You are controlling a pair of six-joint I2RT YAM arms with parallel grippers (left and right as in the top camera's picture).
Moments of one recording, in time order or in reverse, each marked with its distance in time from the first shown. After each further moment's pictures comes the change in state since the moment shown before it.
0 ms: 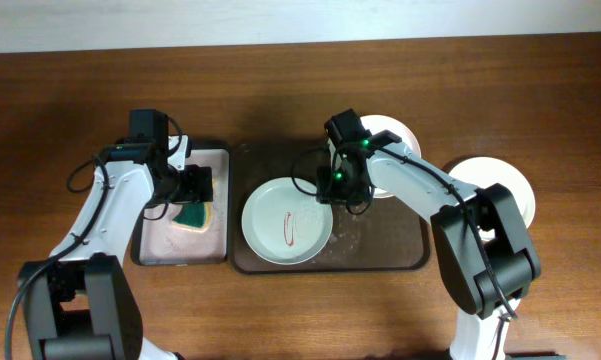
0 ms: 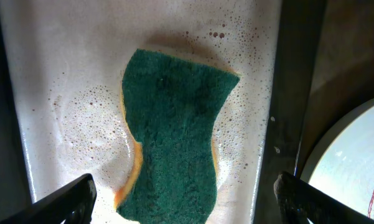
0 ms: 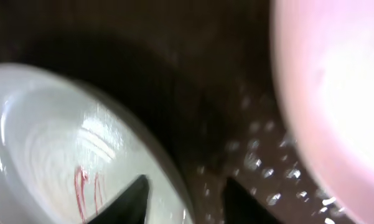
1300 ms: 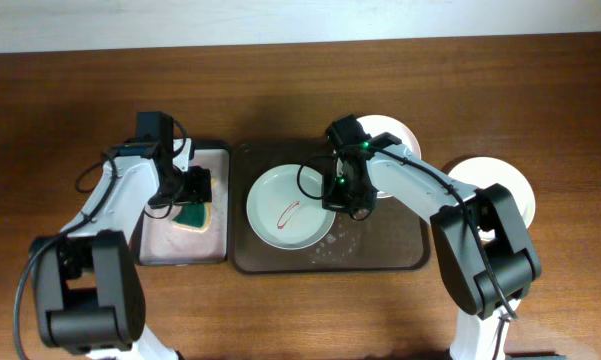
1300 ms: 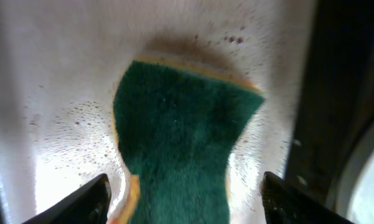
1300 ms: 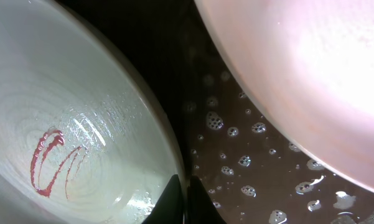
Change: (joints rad) left arm 0.000 0.092 0.000 0.053 -0.004 -0.010; right arm 0.001 -0.002 -0.018 -0.087 0.019 0.096
